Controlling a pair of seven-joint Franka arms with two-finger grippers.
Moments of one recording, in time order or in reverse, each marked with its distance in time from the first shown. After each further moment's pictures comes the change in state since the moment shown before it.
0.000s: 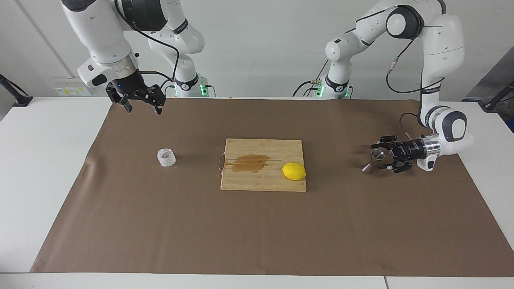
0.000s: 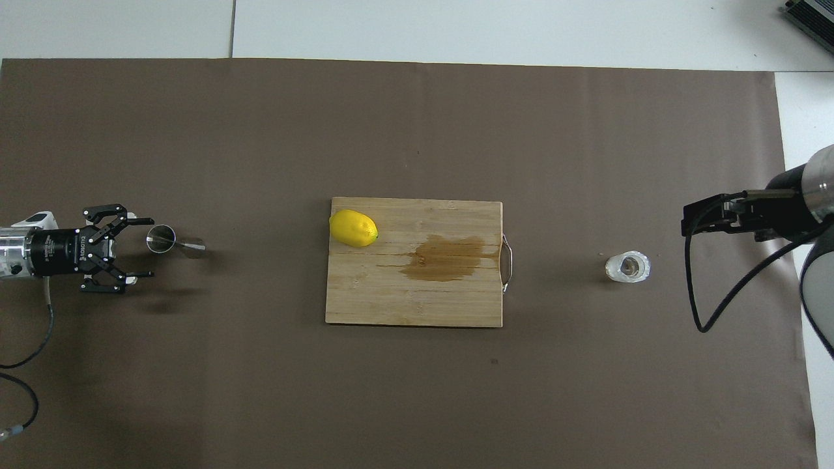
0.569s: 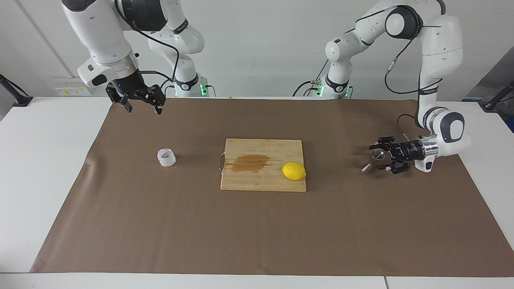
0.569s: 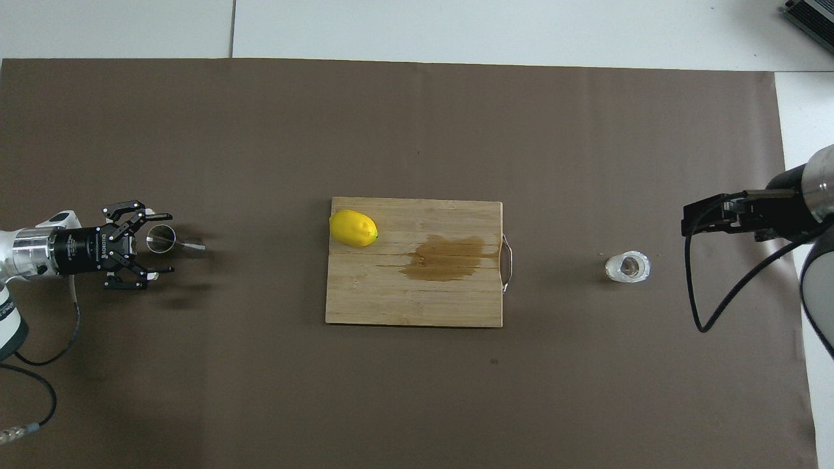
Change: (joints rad) left arm -0.011 0.000 -0.003 0.000 -0.018 0.000 0.015; right arm 0.000 0.000 0.000 0.000 0.000 0.000 0.000
